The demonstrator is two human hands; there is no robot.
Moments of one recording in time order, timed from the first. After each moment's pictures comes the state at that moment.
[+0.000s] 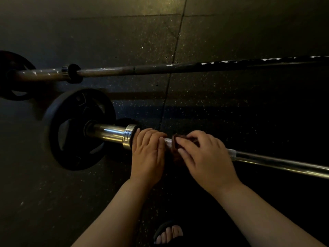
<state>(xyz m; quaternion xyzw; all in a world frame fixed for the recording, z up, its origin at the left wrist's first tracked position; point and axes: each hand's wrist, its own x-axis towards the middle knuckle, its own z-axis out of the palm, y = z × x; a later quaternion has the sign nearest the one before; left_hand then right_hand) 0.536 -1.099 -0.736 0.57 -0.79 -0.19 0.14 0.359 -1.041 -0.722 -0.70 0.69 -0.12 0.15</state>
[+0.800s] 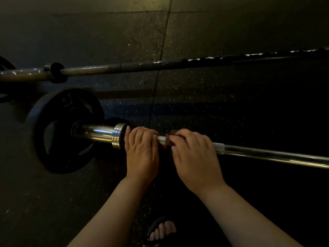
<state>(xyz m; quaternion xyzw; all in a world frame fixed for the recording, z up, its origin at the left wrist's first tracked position) 0.522 -1.095 -0.742 0.58 -0.78 -0.18 0.15 0.370 -1.026 -0.726 -0.65 0.74 -0.15 0.11</state>
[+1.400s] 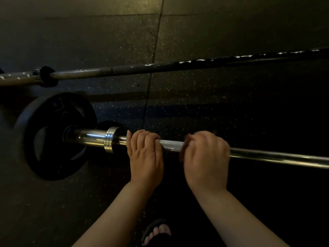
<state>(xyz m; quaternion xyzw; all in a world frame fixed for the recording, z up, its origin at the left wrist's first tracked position) 0.497 -1.083 -0.746 0.58 -0.78 -0.19 0.17 0.356 -1.024 -0.718 -0.50 0.84 -0.18 0.11</state>
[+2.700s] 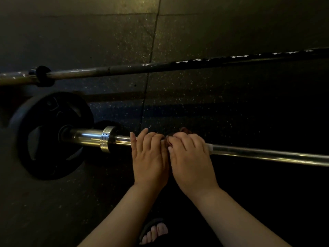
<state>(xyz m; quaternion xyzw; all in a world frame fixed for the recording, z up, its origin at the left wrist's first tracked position) 0.481 -1.071 -0.743 0.56 -0.80 -0.16 0.11 0.363 -1.023 -0.719 -0.66 0.74 -0.13 0.11</state>
